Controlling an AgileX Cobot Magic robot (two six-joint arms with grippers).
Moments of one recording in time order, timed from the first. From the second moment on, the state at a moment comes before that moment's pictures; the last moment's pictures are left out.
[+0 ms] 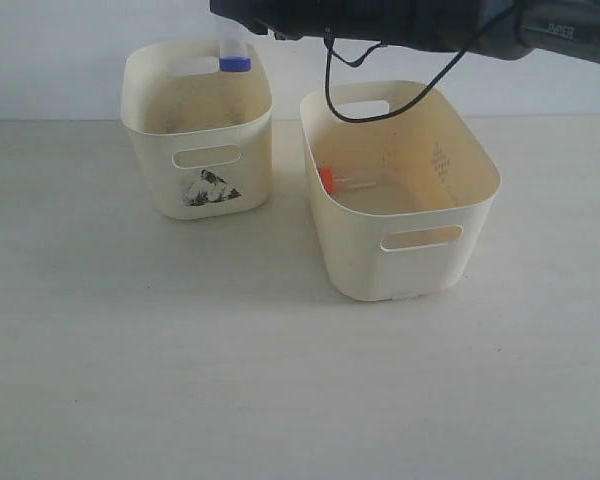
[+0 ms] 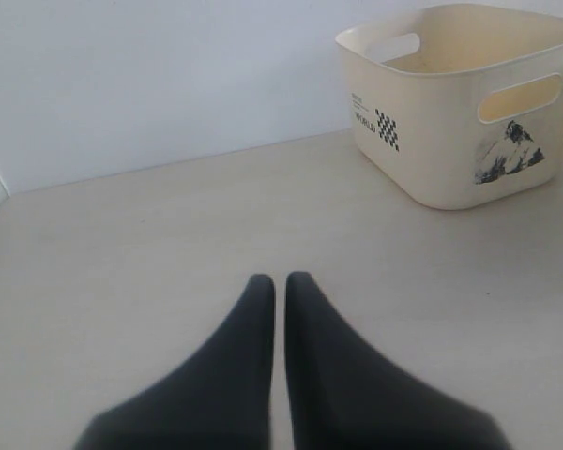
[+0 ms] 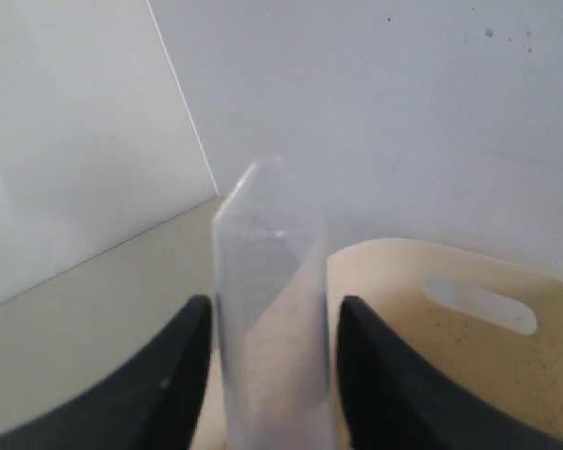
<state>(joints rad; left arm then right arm) -0.04 0.00 0.00 0.21 0.27 -0.02 0.26 2.30 -1.97 1.73 0.72 -1.57</state>
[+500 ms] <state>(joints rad) -0.04 0.00 0.00 0.21 0.27 -0.02 0.01 2.31 -1.97 1.69 1.16 -1.33</state>
